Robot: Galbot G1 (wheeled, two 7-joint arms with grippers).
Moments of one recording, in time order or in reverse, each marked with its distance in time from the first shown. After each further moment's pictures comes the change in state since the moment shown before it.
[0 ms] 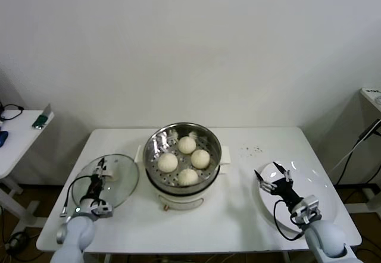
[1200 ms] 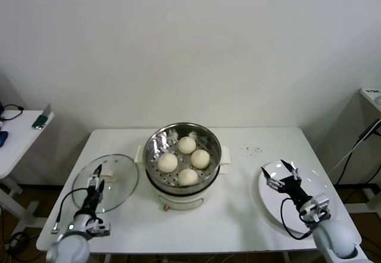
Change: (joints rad) left arm 0.214 -0.005 -0.027 -0.275 0.020 0.028 0.057; right arm -0.029 -0.054 0.017 0.049 0.081 -0.025 0.036
